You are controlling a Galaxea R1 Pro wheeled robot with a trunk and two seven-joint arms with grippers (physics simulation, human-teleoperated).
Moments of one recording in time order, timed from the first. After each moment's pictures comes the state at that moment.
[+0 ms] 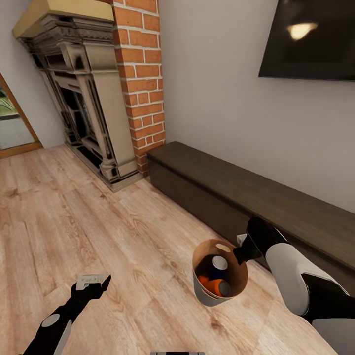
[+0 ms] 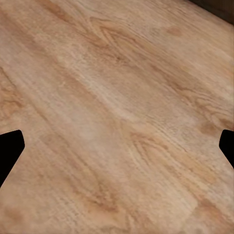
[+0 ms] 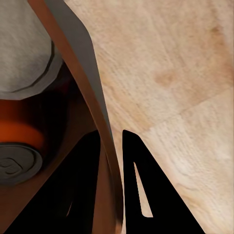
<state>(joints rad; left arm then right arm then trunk) -0.31 0.10 0.28 -0.87 -0.03 -0.05 -0.31 -1.07 -0.04 -0.27 -0.35 0.94 1.04 0.74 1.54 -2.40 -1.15</state>
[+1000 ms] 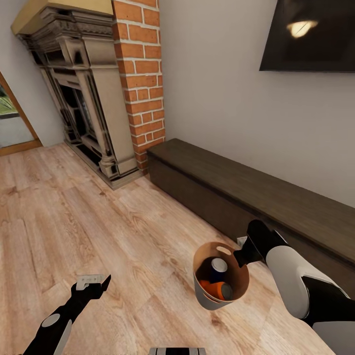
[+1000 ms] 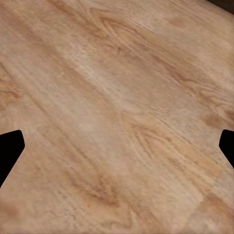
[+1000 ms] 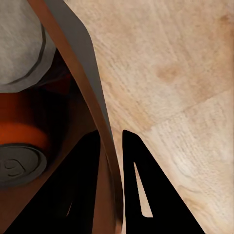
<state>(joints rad) -0.31 0.10 0.28 -0.86 -0.03 -0.05 -0.31 -1.05 -0.04 -0.27 -0.35 0.94 1.04 0.74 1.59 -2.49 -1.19</state>
